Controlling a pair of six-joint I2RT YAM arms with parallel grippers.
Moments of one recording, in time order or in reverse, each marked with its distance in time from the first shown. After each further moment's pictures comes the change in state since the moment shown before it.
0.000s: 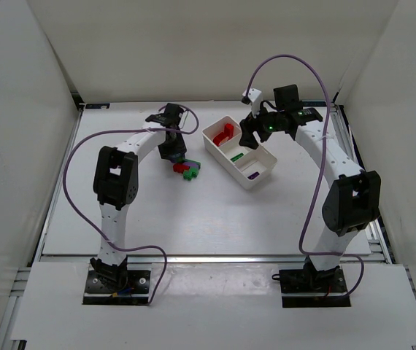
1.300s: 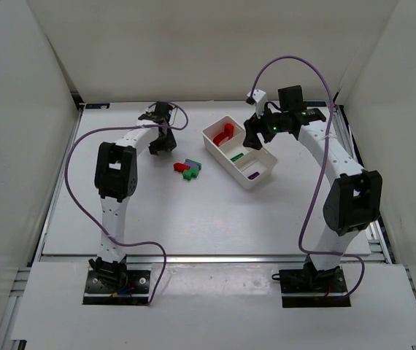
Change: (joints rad) left arm 0.089 0.123 0.086 0.064 -0.073 0.061; right arm -0.032 0.000 -0.016 -0.013 -0.011 -0.001
